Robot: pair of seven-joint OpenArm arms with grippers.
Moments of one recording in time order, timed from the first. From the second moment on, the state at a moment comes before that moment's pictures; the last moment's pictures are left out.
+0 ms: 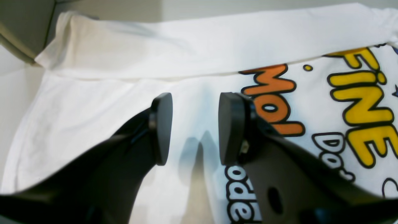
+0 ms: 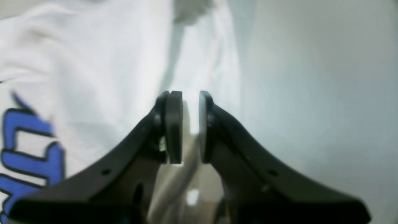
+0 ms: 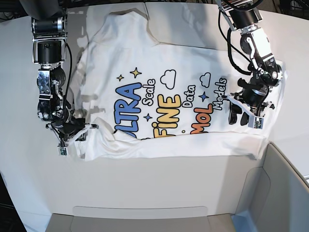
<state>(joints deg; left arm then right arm) -1.8 -4.7 -27.6 91.6 -8.0 -33.5 37.7 18.9 15.6 -1.9 69.6 20.0 8.5 -41.0</state>
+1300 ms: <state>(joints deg) -2.0 -4.7 -27.5 91.6 -8.1 -33.5 37.5 24.6 12.5 -3.9 60.2 25.7 8.8 -41.1</state>
